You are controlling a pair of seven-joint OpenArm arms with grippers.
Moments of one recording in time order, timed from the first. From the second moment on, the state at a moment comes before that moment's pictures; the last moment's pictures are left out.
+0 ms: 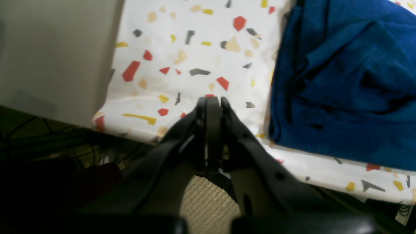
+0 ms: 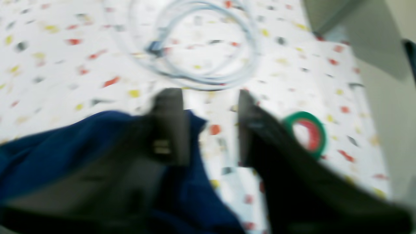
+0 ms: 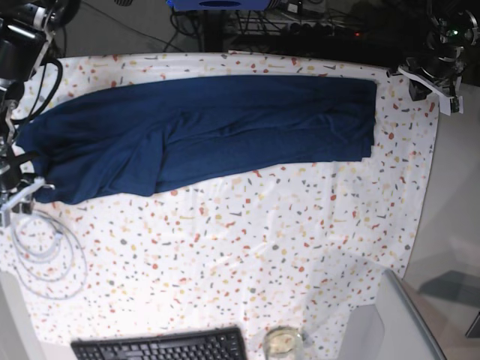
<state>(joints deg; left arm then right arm) 24.1 -4.6 -46.7 92.0 -11.1 -34.2 35.9 4.4 13.4 27.1 65.5 -3.9 24.4 -16.6</state>
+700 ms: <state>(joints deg) 25.7 -6.6 -47.0 91.9 -11.4 -34.2 35.9 2.7 11.1 27.6 64.3 -3.7 25.7 -22.2</state>
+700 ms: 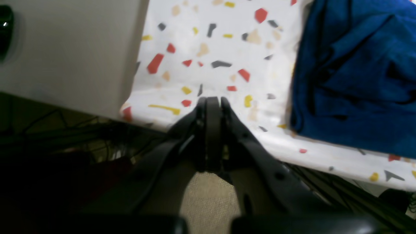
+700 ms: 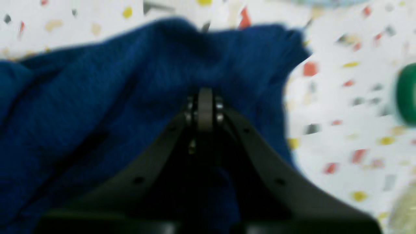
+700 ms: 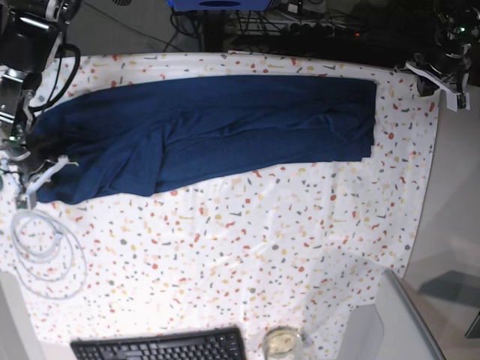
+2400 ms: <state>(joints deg) 14.6 -6.8 -35.7 73.6 -24.0 -40.8 34.2 -15.0 7.6 32.2 76.0 -3.5 25.7 -27.3</state>
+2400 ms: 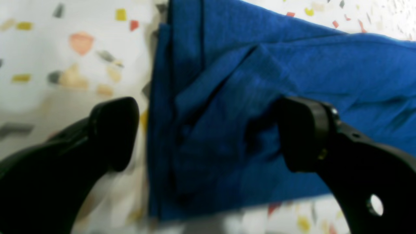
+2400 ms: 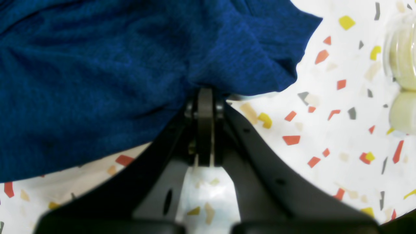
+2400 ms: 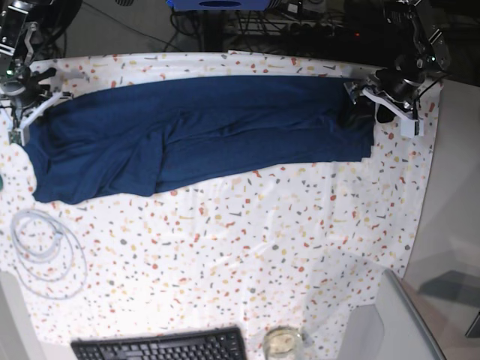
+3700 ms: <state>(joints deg) 18.9 -4.3 -16.1 97.7 -2.0 -33.7 36.3 -15.5 7.9 32.5 76.0 -3.5 25.7 -27.3</state>
